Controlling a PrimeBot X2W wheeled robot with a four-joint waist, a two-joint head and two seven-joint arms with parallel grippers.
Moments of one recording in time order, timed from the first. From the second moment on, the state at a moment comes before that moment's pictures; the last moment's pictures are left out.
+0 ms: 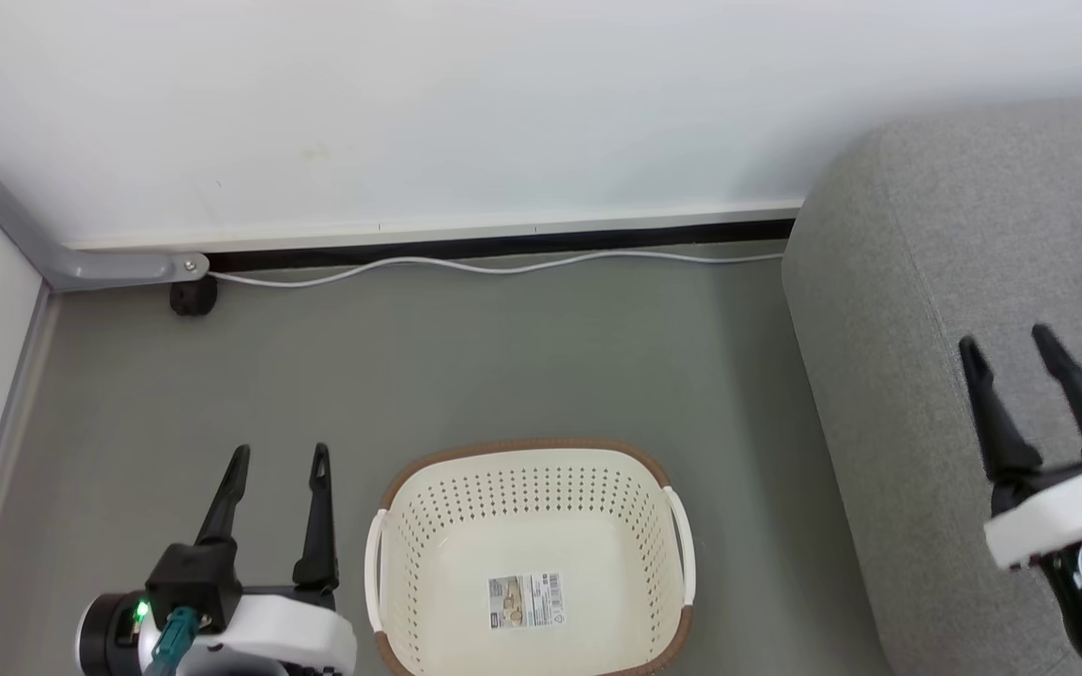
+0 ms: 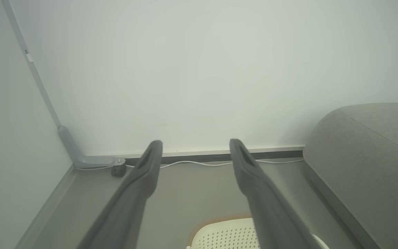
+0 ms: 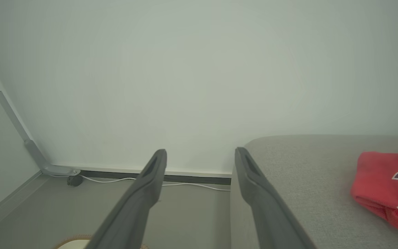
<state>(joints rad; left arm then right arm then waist) -0.04 0.05 -0.09 0.20 -0.15 0.07 -0.26 -0.29 -0.41 0.23 0.34 0.51 0.13 -0.26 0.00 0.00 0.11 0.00</state>
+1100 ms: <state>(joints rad) 0.13 0.03 -0.05 0.24 -0.19 0.08 -0.25 -0.01 -0.24 0.21 0.37 0.43 0.13 -0.25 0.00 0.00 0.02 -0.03</state>
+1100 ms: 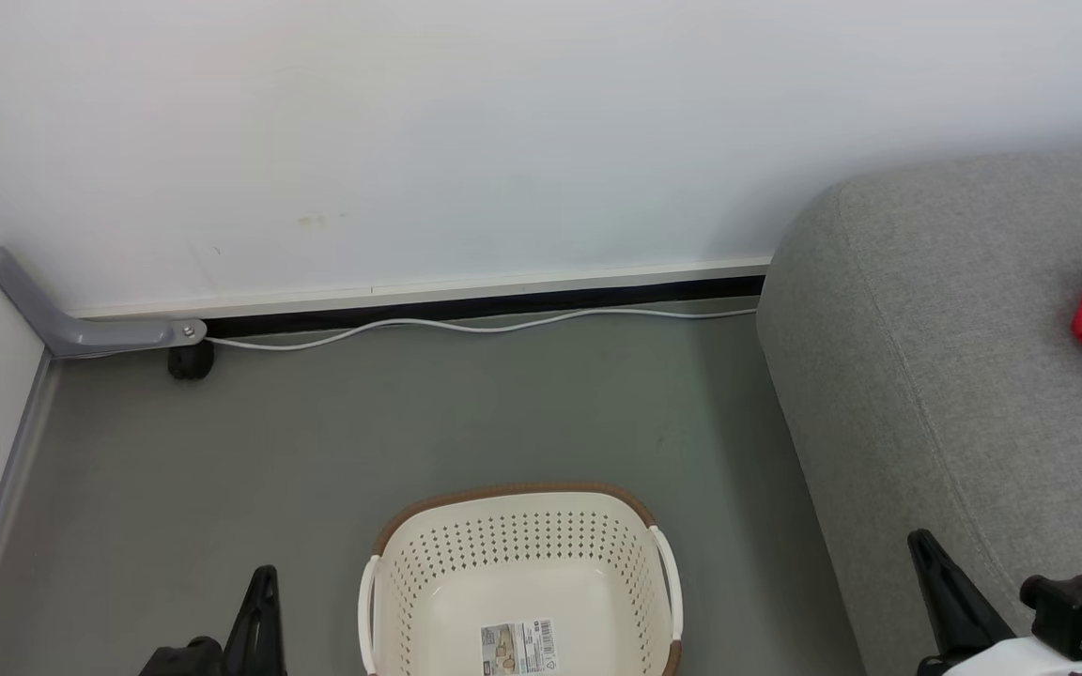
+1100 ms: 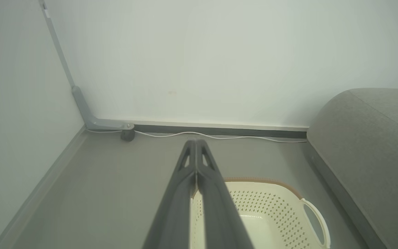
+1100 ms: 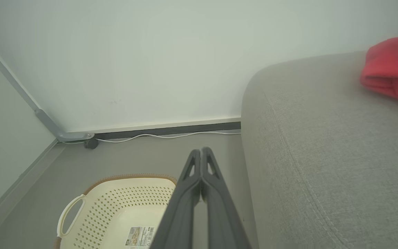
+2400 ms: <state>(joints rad) 0.09 0.03 -0.01 0.24 -0.63 0.02 -0.14 -0.02 -0.19 0.11 0.34 0.80 0.13 -0.15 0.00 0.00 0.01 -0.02</state>
